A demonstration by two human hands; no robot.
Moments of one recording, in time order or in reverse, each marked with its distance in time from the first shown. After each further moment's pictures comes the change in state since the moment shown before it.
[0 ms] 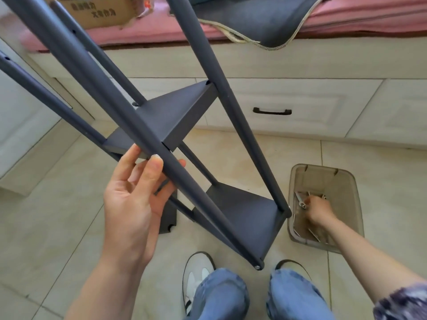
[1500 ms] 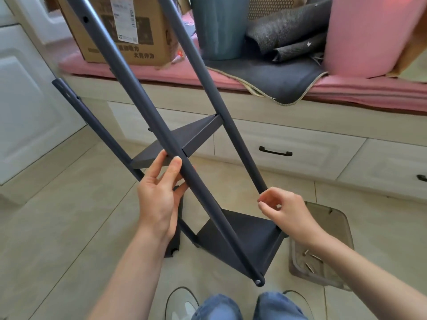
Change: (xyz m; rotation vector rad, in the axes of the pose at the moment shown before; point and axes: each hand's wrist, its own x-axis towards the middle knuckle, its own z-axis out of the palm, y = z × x) left_hand 0.049 0.016 -0.027 -0.125 0.067 -0.061; right_hand -0.175 -0.171 -0.103 0.358 0.155 -0.705
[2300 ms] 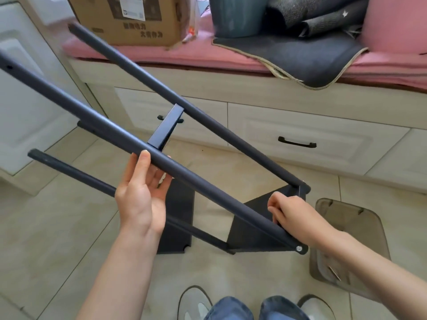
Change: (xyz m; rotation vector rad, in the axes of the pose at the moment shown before) left_hand 0.044 -0.008 -0.041 -0.220 0.297 -0.055; right_hand 0.041 0.041 0.041 -0.489 -0.295 -0.051
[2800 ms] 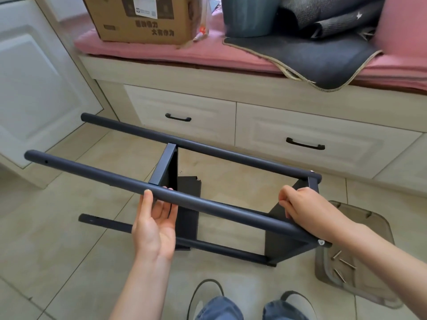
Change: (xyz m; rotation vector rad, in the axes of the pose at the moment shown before) left_hand -0.002 -0.038 -0.064 -0.218 0.185 -0.215; right_hand 0.000 -0.011 -0.030 -0.205 0.010 -0.116
